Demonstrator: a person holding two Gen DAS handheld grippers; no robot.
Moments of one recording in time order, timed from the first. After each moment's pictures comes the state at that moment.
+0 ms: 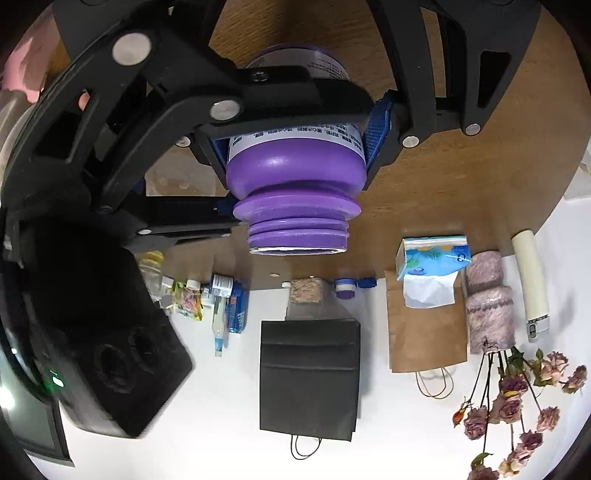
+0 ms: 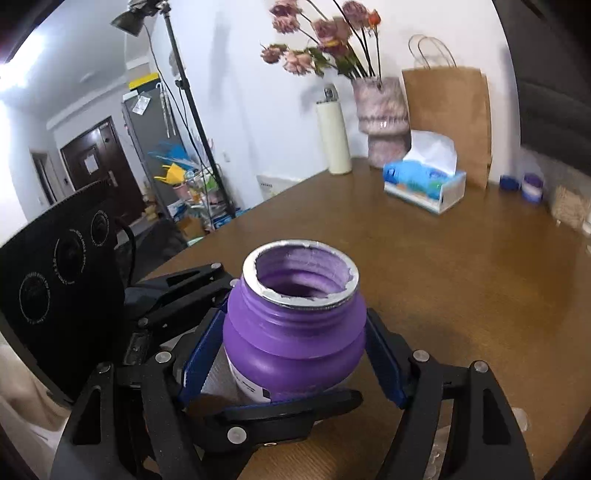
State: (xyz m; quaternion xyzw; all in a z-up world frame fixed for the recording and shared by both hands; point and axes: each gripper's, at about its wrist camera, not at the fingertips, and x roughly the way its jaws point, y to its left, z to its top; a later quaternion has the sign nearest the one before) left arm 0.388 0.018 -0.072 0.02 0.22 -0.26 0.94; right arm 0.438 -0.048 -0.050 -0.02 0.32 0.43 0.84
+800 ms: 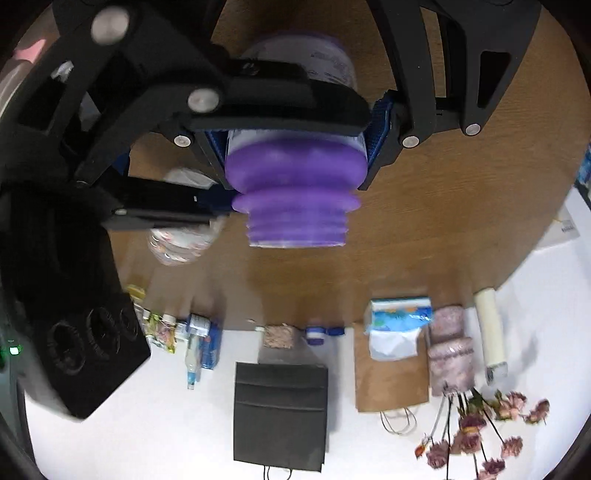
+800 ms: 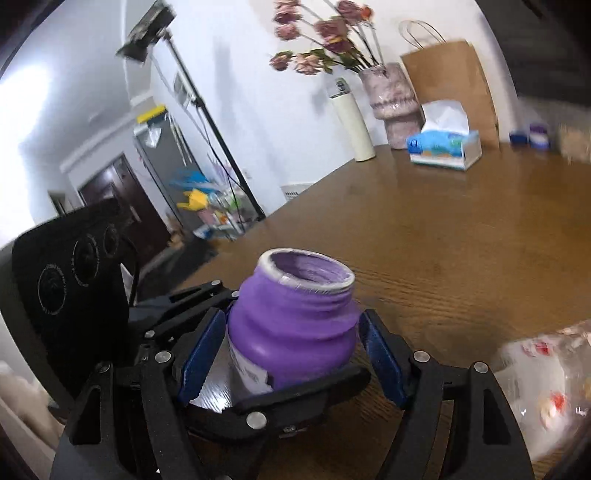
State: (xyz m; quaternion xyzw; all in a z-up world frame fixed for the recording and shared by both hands) left arm 0.325 0.018 -0.094 0.02 0.30 -0.19 0.94; right arm 0.374 -0.042 -0.090 0.05 0.32 0.46 0.83
